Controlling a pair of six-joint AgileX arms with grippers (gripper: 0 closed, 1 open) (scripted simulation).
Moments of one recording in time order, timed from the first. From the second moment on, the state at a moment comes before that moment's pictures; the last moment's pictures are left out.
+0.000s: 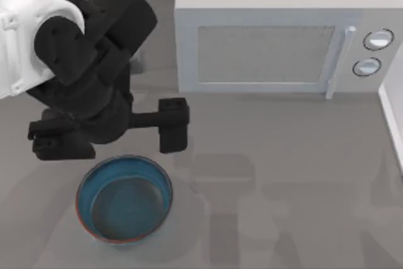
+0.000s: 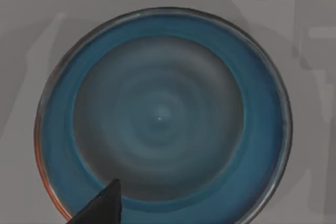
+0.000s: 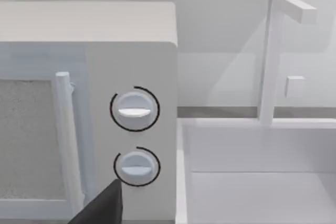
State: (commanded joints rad) left arm -0.62 1.51 1.20 -1.01 0.00 -0.60; right arm 0.00 0.00 0.00 0.00 0.00 0.00
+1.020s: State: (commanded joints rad) left arm -0.75 1.85 1.37 -1.10 0.00 -0.72; right arm 0.00 0.00 0.00 0.00 0.00 0.00
